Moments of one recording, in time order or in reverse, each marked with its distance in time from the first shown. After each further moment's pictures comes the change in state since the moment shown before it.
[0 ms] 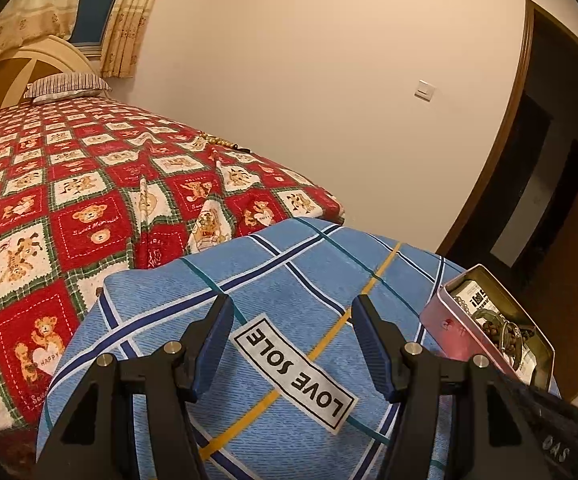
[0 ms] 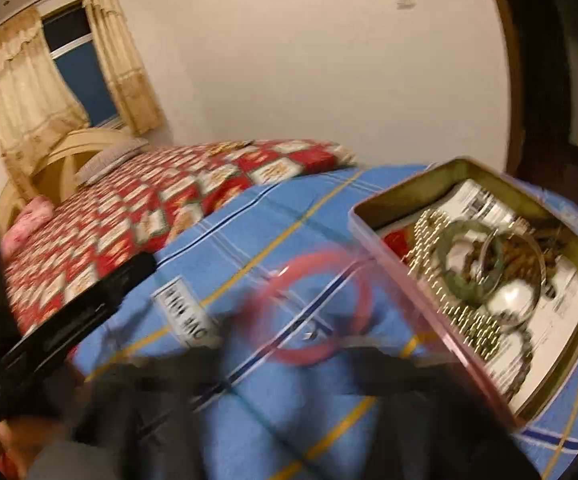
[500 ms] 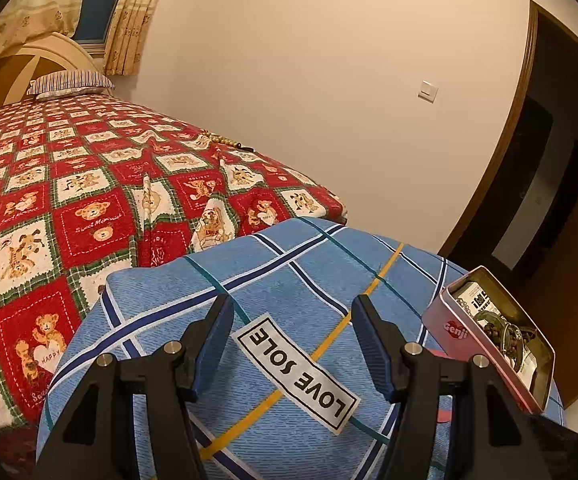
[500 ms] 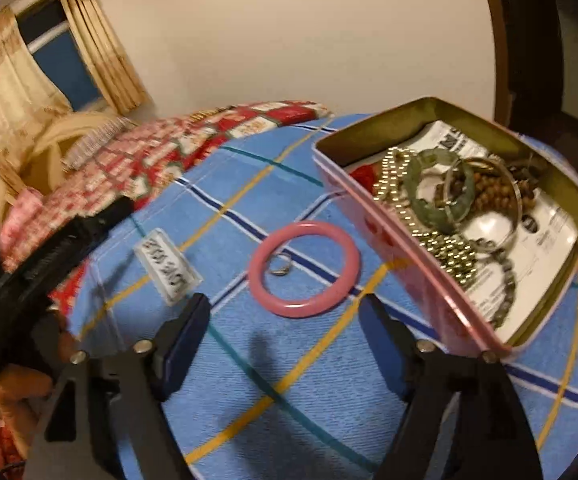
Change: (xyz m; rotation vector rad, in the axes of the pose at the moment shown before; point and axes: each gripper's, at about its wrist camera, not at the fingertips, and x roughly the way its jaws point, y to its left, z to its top) left arm 0.000 0.000 0.000 -0.008 0.001 0.008; right arm 0.000 -0.013 -0.020 0.048 0.118 -0.077
